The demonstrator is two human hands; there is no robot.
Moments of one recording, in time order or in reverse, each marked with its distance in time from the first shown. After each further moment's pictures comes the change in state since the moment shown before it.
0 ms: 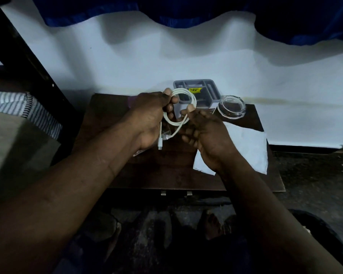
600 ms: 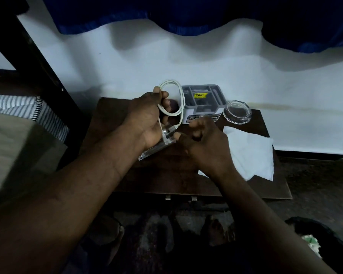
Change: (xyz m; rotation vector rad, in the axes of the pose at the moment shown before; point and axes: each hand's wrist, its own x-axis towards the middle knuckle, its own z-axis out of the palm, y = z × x) left_hand 0.010 0.006 -0.014 -0.170 0.115 -0.031; right_hand -0.001 0.022 0.001 -0.728 0.215 -0.254
